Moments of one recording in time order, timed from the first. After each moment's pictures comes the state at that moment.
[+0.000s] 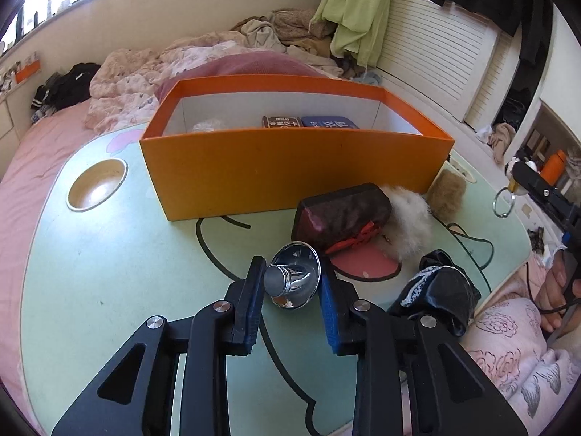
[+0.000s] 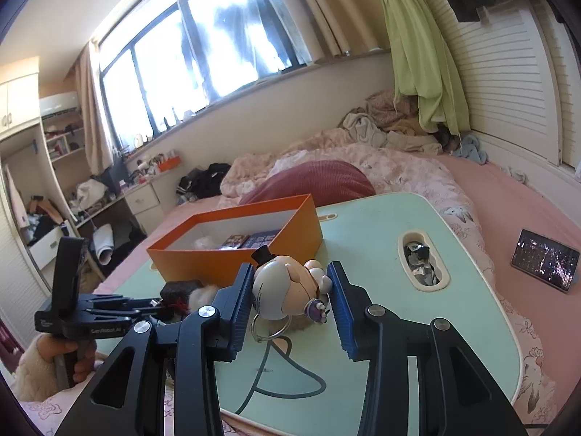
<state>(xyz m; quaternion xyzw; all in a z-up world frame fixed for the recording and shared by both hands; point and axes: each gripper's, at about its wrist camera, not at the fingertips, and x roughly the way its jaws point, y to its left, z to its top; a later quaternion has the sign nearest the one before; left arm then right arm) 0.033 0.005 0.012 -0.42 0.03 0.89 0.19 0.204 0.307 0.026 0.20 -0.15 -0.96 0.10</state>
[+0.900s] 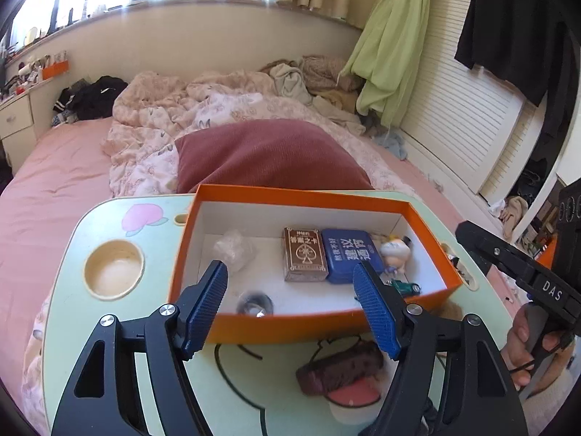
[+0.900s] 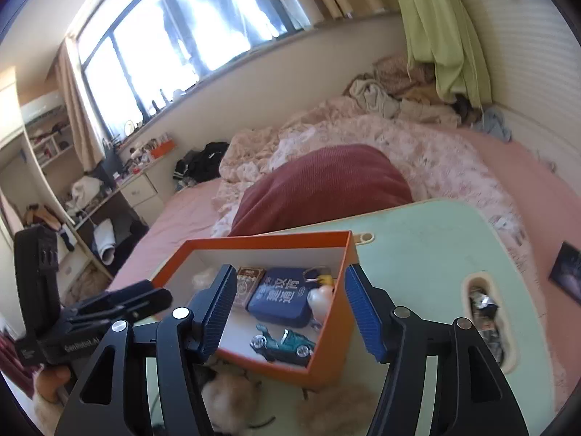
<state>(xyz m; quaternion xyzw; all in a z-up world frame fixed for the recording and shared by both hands) -0.011 0.008 0.070 -0.36 -0.04 0.92 0.15 0.095 0.282 0.061 0.26 -0.16 -0.94 0.11</state>
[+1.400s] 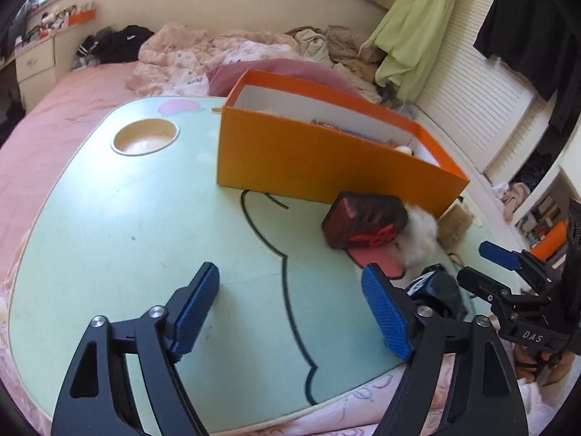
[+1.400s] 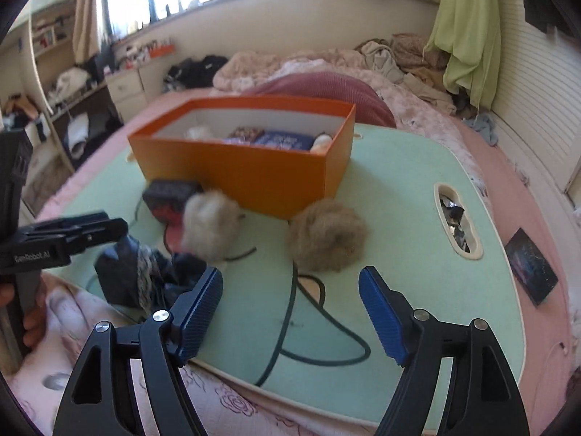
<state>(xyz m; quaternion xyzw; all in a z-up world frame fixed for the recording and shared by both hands) 0.062 -0.021 0.013 -0.42 -0.07 0.90 0.12 0.159 0.236 0.000 0.40 0.00 -0.91 0.08</state>
